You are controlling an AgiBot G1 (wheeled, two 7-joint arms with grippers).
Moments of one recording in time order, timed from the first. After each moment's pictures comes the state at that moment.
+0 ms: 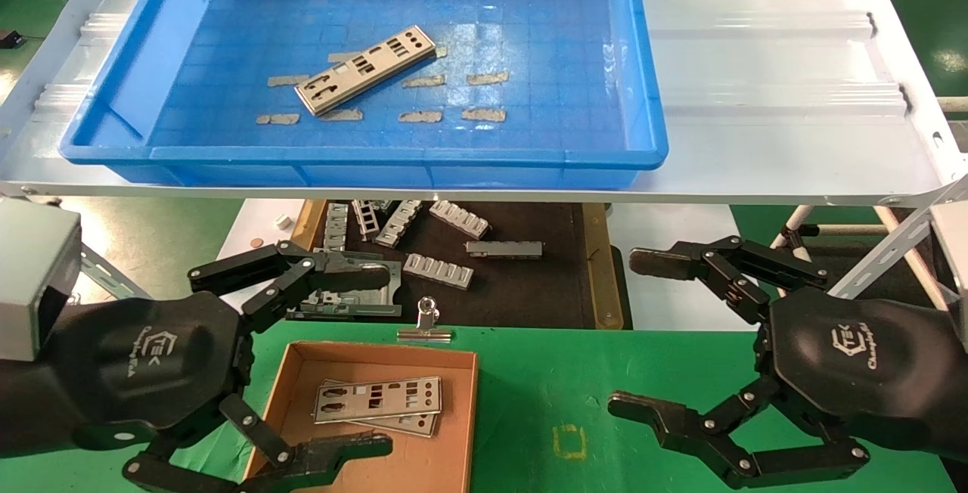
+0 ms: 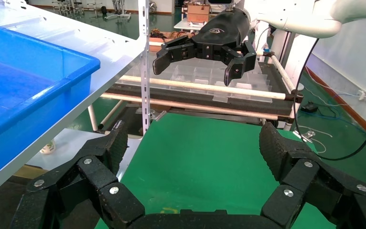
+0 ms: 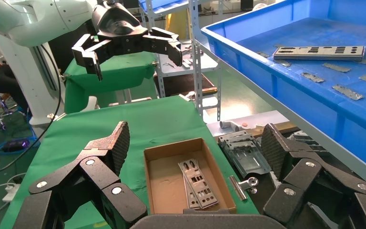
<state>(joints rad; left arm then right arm) -1.08 0.61 0.28 -1.28 0.73 1.49 -0.19 1.10 -0.54 -0.44 1.23 -0.61 -1.41 0.09</state>
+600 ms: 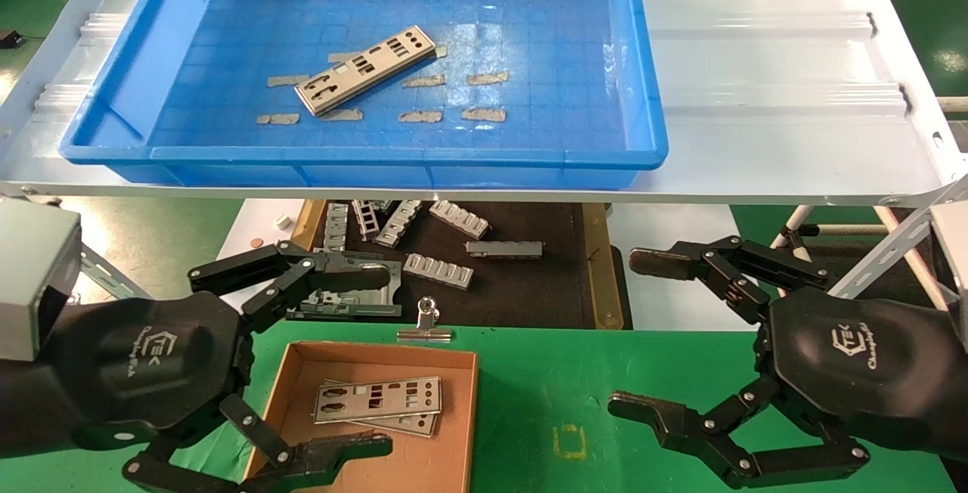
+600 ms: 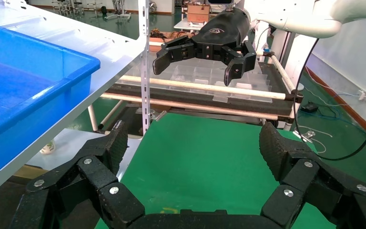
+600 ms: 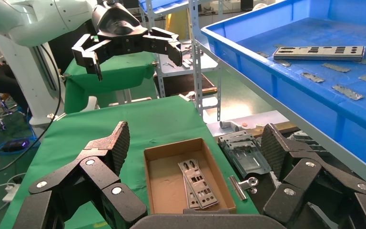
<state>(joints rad) -1.08 0.61 0.28 -1.28 0.73 1.49 -0.19 1.10 -0.54 -0.44 1.23 -0.61 -1.41 0.09</state>
